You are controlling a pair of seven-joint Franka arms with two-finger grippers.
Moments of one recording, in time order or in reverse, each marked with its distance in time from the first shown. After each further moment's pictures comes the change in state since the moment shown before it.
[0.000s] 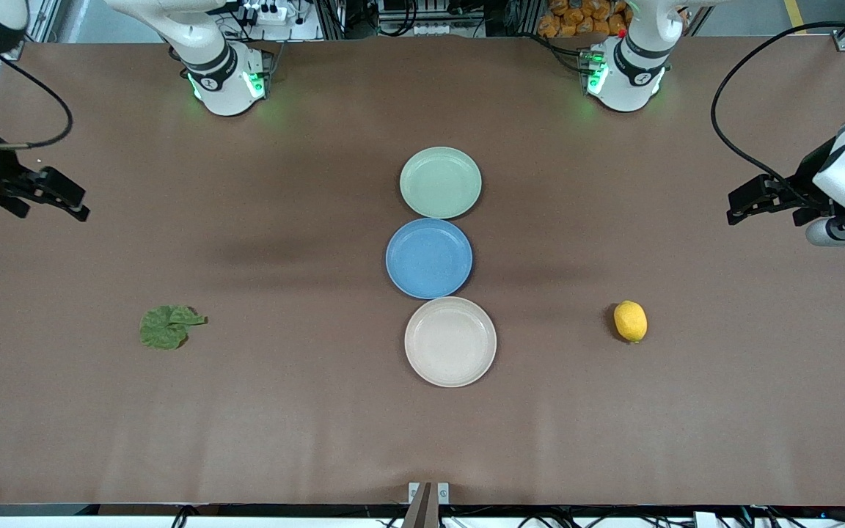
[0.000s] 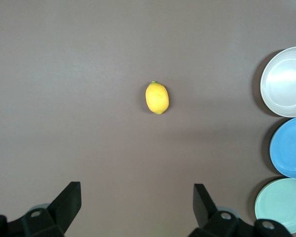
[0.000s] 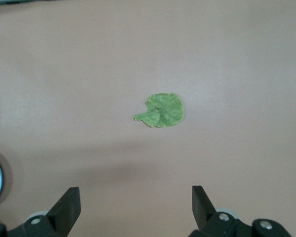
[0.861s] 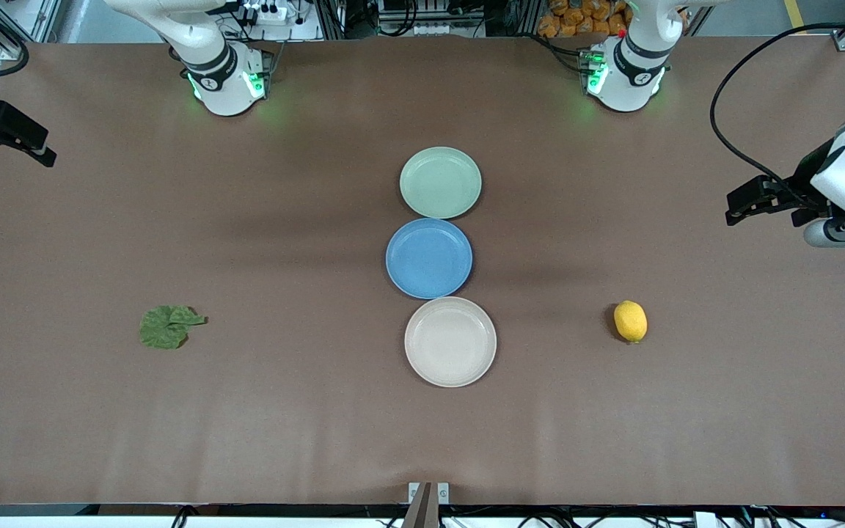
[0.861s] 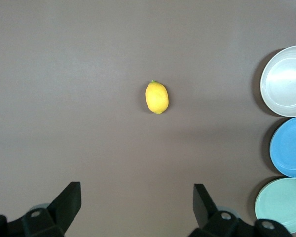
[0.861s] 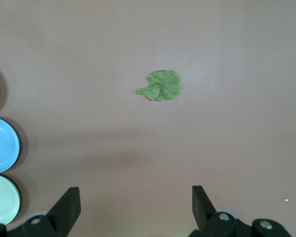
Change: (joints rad) left arm 0.000 0.002 -0.001 -0.001 0.000 0.000 0.000; right arm 0.008 0.014 0.016 0.216 0.001 -0.301 -0.003
